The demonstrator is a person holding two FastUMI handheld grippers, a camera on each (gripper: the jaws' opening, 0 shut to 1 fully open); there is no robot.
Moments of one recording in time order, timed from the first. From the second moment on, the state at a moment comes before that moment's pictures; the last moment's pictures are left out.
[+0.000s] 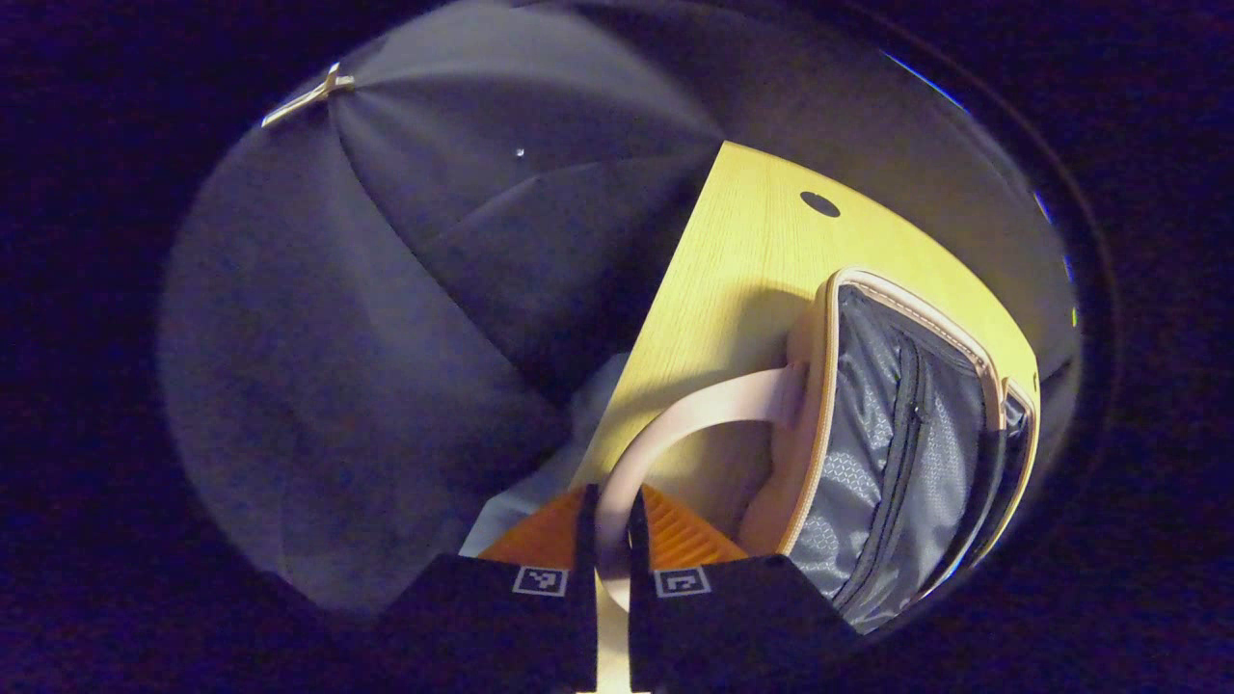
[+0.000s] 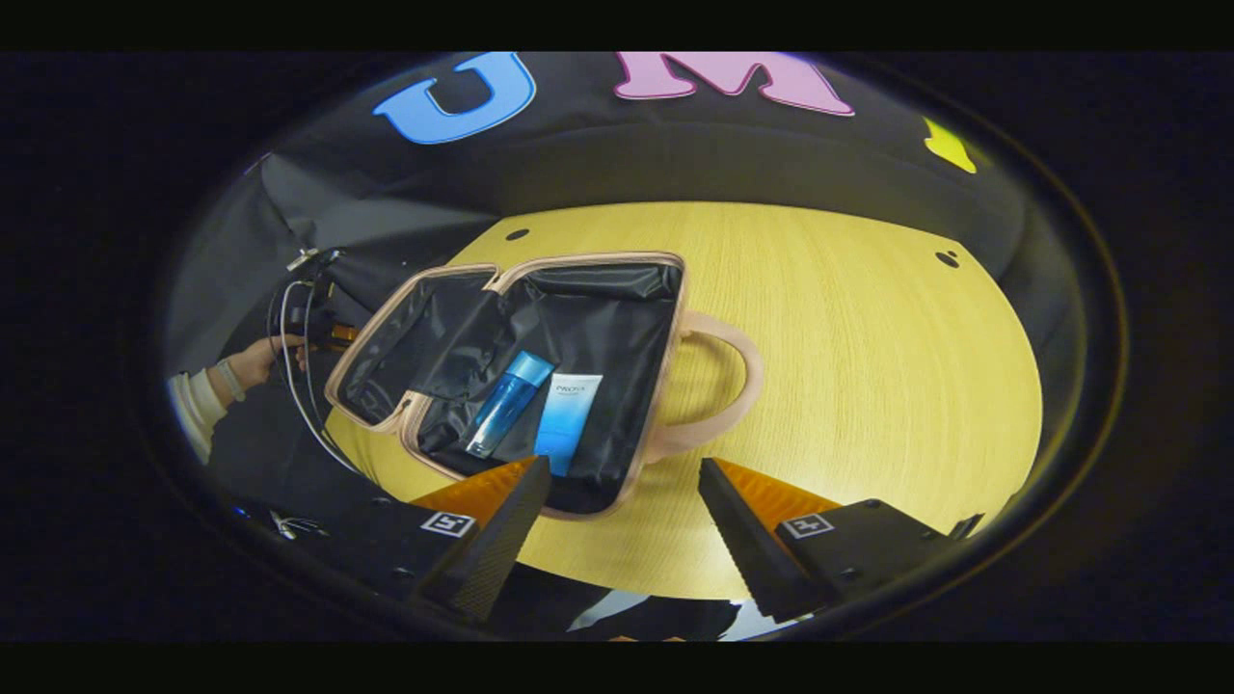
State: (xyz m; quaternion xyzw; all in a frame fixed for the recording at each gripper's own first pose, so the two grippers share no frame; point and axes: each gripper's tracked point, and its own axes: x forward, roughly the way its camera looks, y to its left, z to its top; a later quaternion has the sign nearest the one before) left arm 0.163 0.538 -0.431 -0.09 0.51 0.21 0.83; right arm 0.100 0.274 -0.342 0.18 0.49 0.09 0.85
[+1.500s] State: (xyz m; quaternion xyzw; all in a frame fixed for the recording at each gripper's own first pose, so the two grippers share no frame) left arm 0.204 0.070 -0.187 -0.06 0.33 -0.14 0.93; right arm 0.023 0.037 -0.262 0.17 0.33 0.09 0.92
